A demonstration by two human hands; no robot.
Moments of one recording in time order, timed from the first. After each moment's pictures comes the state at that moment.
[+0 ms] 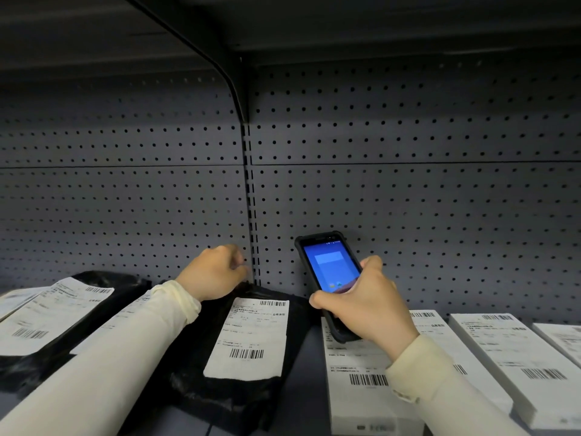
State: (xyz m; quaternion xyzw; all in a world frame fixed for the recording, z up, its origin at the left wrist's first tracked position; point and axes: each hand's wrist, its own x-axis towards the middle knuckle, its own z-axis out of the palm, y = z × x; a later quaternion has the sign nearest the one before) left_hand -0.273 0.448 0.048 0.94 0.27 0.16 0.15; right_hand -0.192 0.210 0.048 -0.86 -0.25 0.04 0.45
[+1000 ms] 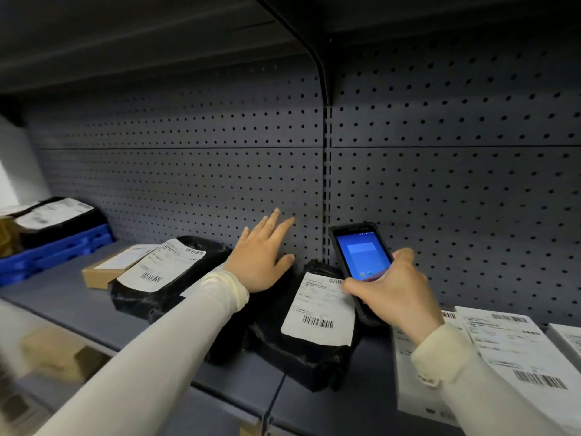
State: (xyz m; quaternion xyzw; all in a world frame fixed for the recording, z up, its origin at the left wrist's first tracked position) left_hand -0.334 0.451 0.033 0.95 0.26 0.19 -0.01; right_hand -0.219 0.251 0.036 -0.84 -0.31 0.06 0.44
